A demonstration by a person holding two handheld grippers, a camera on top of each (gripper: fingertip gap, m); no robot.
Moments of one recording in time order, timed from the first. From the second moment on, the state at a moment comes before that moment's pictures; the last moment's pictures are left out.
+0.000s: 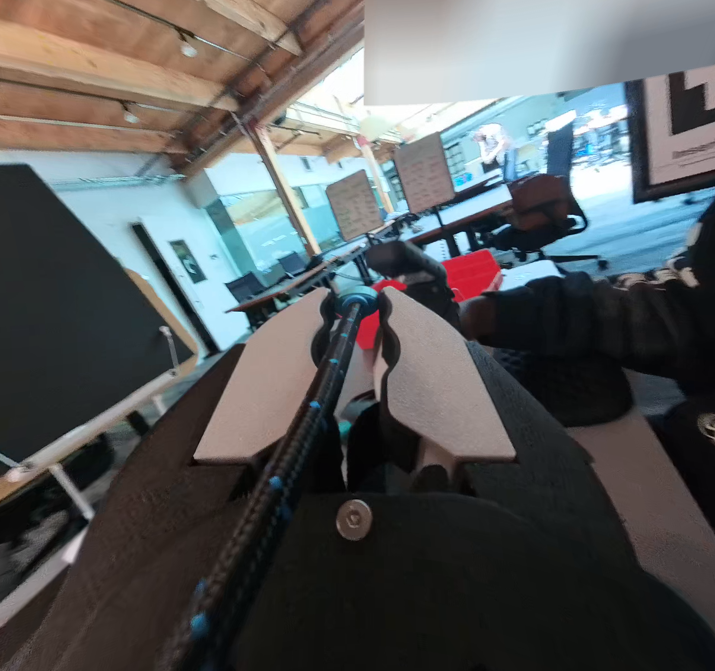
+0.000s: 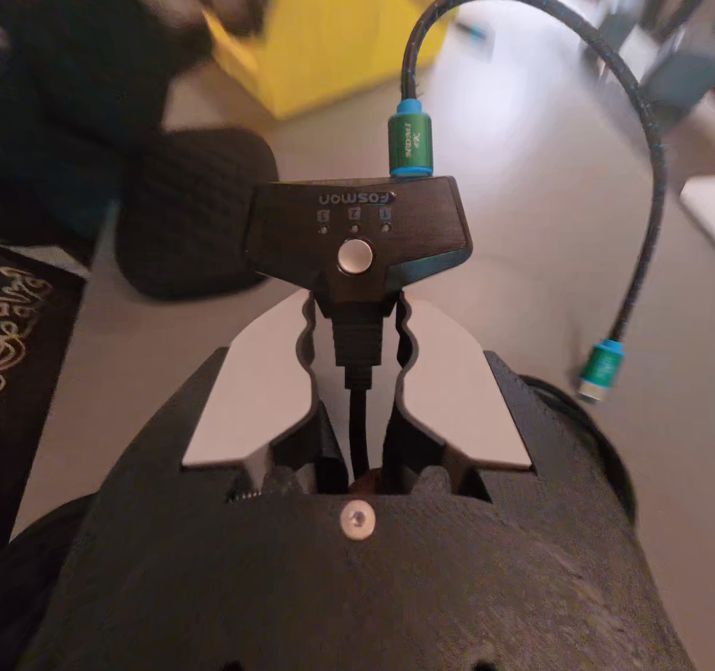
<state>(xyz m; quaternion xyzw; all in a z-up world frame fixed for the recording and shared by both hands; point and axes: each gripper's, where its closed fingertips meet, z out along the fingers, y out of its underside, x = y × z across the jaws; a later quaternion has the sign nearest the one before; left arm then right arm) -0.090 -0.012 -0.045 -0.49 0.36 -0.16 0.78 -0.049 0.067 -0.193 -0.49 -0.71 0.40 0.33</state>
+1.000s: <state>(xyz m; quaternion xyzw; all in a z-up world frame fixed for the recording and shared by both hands) -0.048 -0.011 -0.108 -0.61 0.46 -0.21 0.61 -0.047 0.027 -0.148 -0.36 -0.68 0.52 0.37</state>
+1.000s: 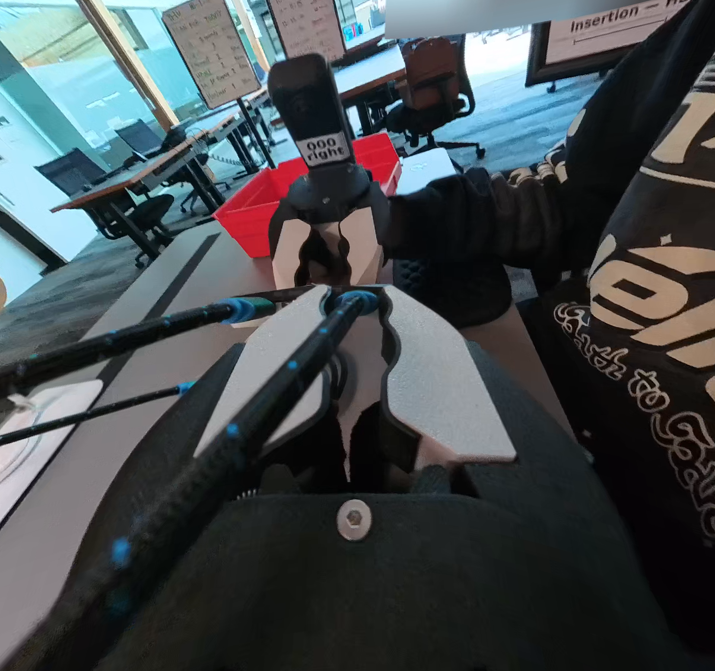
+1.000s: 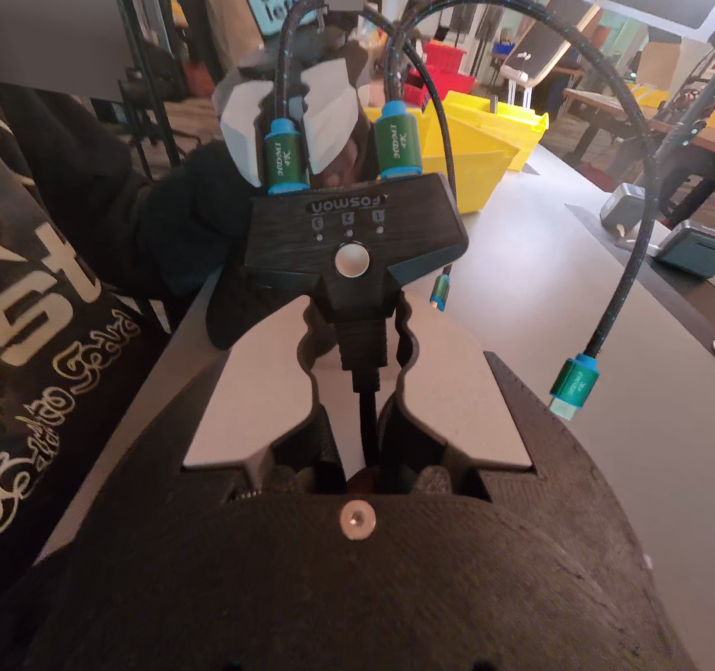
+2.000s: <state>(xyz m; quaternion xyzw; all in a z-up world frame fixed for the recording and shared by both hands) -0.228 -0.003 -0.012 -0.37 -0.05 -0.08 0.92 0.174 0.133 0.114 -0.28 -0.32 0.41 0.81</state>
